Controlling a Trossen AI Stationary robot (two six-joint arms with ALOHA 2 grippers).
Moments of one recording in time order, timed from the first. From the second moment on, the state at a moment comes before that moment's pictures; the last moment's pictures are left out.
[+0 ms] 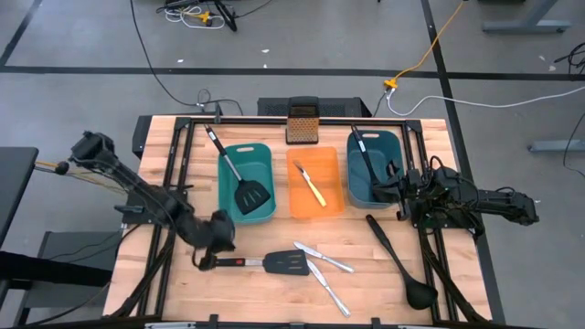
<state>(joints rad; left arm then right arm) -0.62 1.12 0.64 -0.37 -0.16 -0.61 -0.13 0.07 0.04 0.17 -0.20 0.14</state>
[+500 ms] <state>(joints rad) -0.69 1.47 0.76 -0.40 -0.17 -0.67 -0.13 0.07 0.04 0.16 -0.20 0.15</state>
